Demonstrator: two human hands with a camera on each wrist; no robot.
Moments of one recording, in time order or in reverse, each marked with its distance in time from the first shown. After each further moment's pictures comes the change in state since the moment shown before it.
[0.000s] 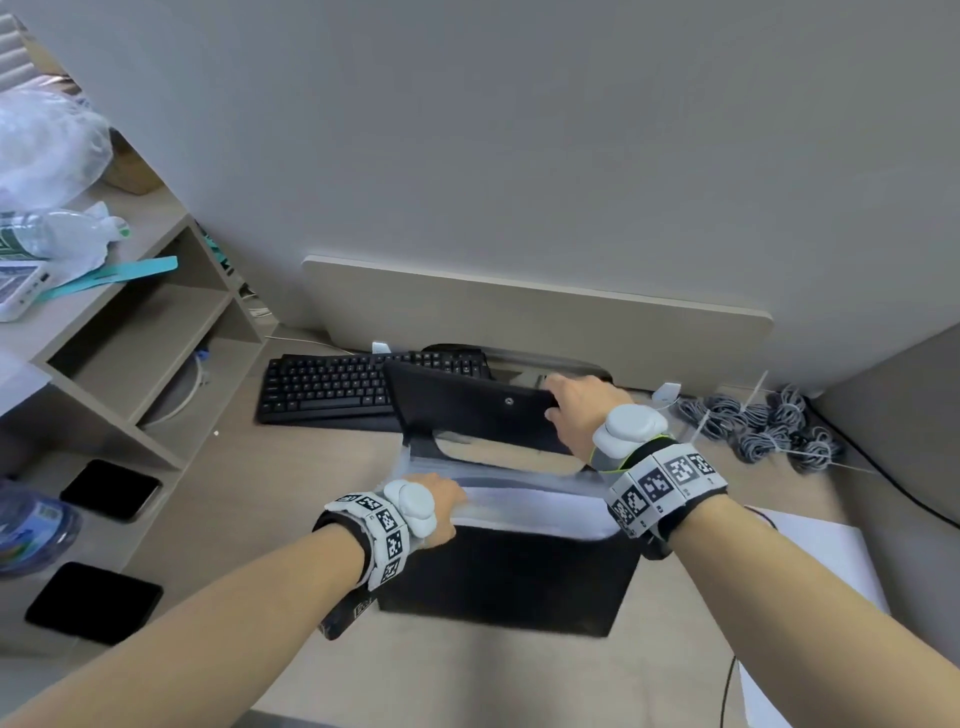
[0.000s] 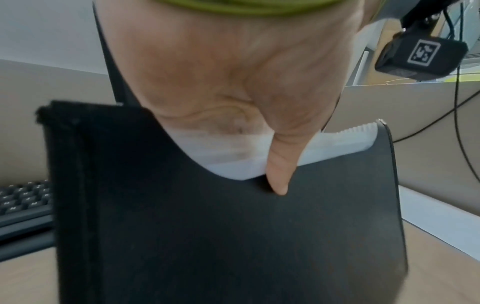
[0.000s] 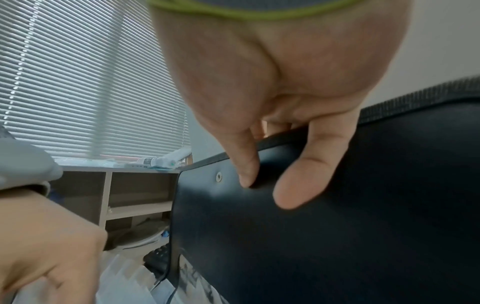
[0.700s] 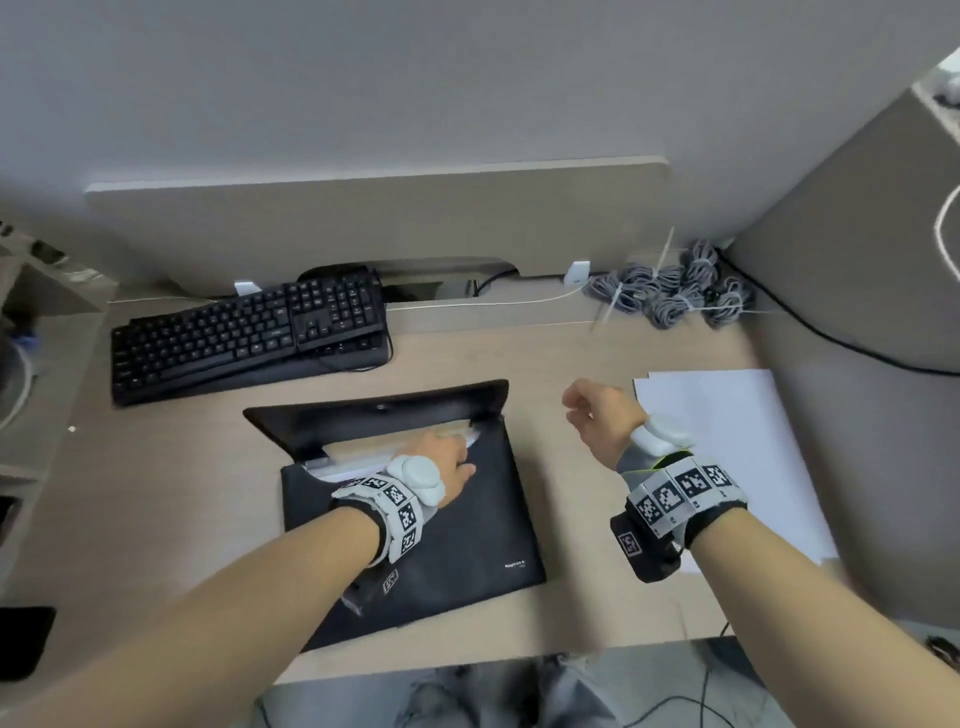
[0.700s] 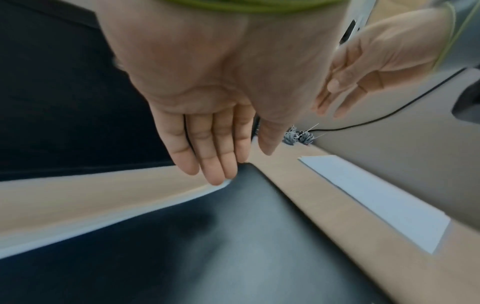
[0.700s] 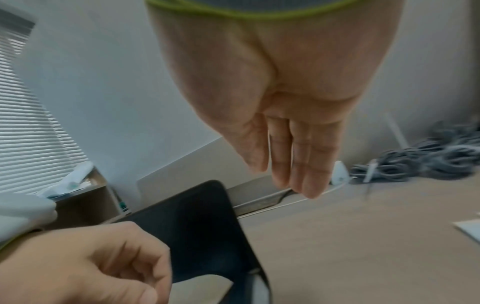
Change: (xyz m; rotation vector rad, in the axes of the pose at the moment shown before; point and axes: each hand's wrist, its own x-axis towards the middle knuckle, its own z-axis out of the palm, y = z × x) left_hand 0.069 0.112 0.059 -0.188 0.086 0.060; right_hand -0.083 0.140 0.143 0.547 0.006 0.345
